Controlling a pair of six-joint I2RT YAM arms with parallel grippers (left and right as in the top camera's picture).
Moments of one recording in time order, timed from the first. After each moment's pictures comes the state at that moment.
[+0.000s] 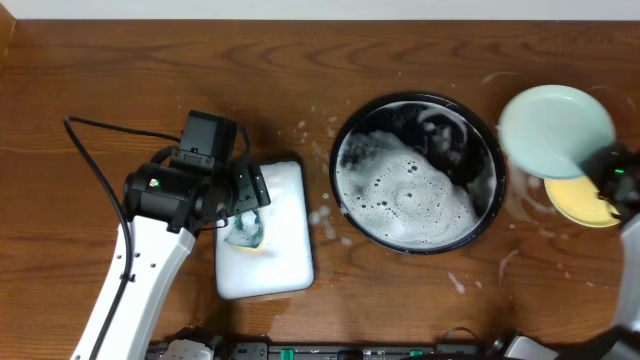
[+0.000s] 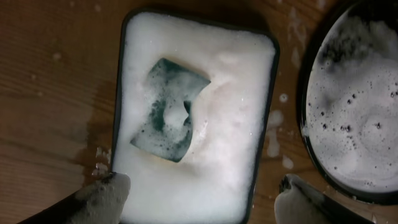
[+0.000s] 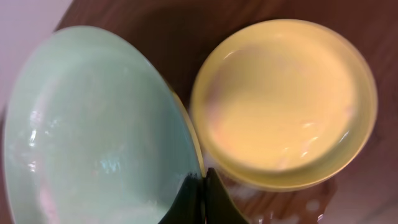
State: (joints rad) left arm -0.26 1.25 1.22 -1.20 0.00 -0.53; right arm -0.58 1.39 1.04 -0.55 -0.14 0.47
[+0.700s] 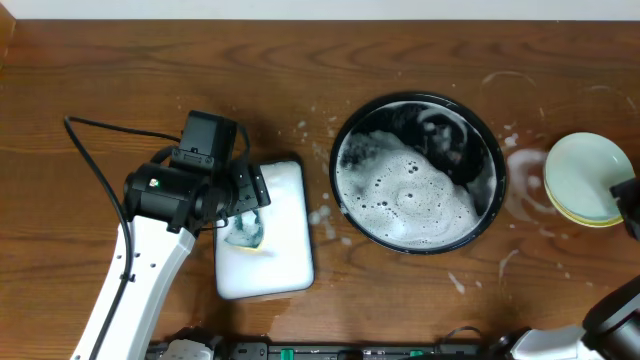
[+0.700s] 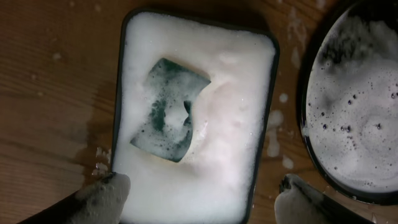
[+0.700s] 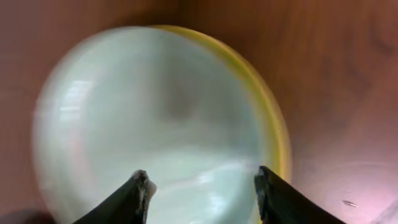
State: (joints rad) left arm -0.26 1.25 1.22 -1.20 0.00 -0.53; right arm -0.81 1.68 1.04 -0.42 -0.24 0.44
